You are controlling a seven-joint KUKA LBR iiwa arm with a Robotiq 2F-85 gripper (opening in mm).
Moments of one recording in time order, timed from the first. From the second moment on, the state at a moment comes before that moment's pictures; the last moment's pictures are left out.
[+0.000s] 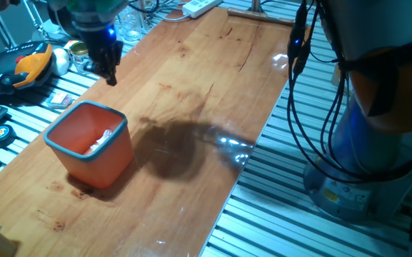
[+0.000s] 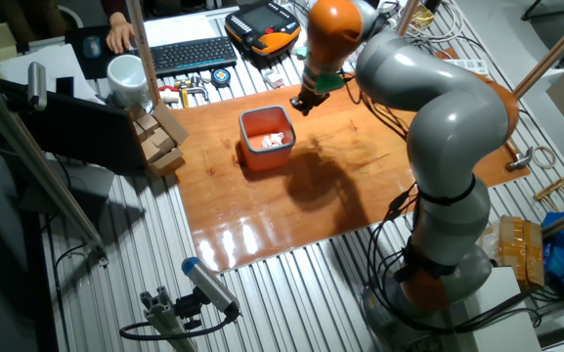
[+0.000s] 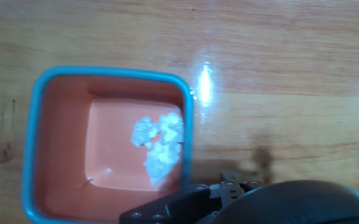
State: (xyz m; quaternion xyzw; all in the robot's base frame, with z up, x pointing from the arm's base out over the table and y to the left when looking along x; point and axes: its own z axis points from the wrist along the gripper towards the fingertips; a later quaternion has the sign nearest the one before) arm 0.599 0.098 0.226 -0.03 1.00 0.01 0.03
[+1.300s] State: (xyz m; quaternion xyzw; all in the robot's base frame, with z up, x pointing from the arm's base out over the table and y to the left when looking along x) arm 0.593 0.081 0.225 0.01 1.00 0.01 0.03
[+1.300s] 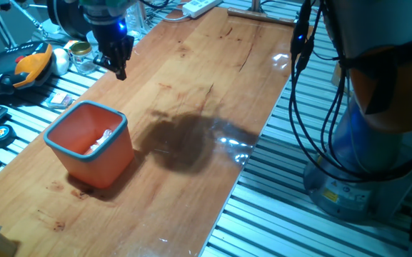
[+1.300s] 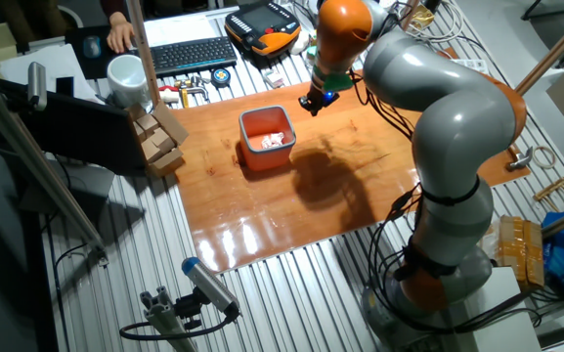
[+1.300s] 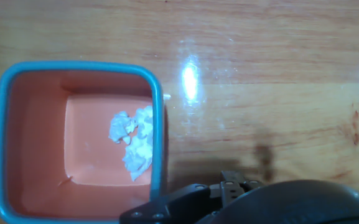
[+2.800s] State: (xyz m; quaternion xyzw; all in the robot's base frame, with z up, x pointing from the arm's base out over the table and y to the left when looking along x) arm 0.521 0.042 0.218 -0.01 1.00 0.00 0.01
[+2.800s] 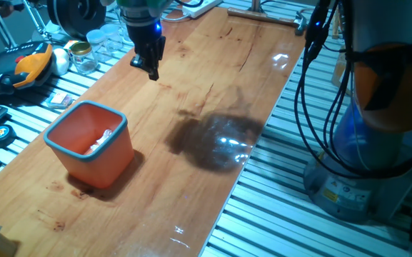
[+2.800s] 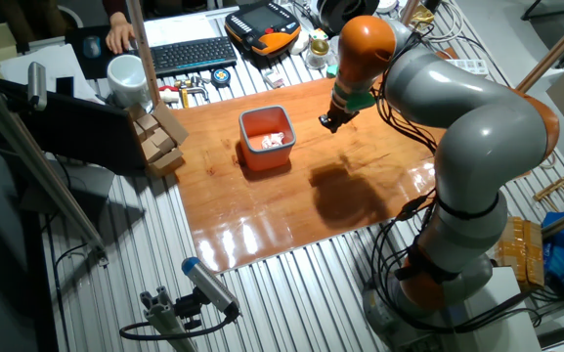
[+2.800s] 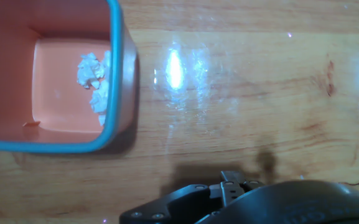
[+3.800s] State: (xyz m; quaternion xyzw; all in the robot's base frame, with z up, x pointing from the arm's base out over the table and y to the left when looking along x) arm 0.528 0.039 0.217 0.00 1.00 -0.01 -0.01
